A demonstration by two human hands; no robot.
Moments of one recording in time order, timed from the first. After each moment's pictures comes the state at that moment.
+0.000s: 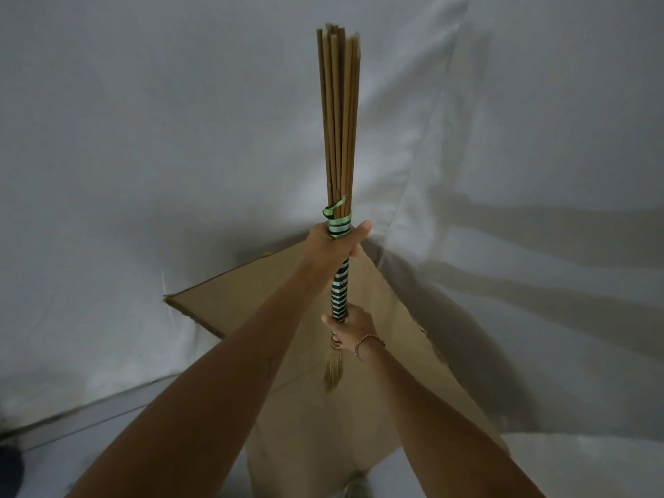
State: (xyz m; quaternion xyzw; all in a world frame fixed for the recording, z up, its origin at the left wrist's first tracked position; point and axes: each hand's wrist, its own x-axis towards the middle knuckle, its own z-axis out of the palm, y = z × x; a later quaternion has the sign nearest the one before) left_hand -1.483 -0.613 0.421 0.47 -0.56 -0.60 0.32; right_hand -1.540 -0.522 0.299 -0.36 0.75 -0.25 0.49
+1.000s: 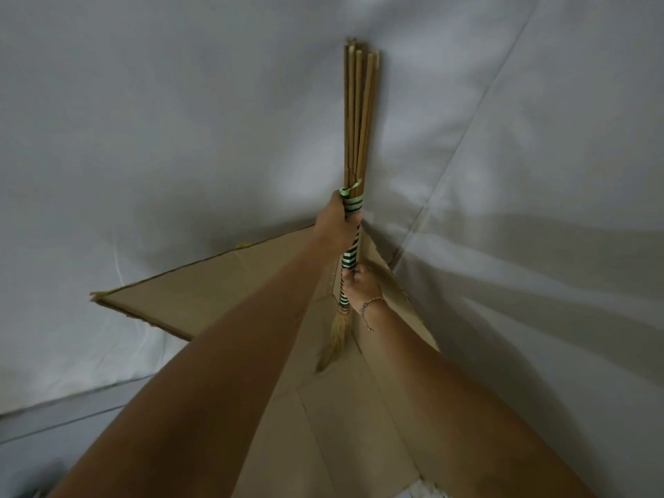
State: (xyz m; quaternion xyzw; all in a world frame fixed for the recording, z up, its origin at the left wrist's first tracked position) left_hand -1.541 -0.724 0.268 0.55 -0.63 -0.49 0.25; right_hand -1.601 -0.652 0.166 -0.34 0.77 -0.29 0.46
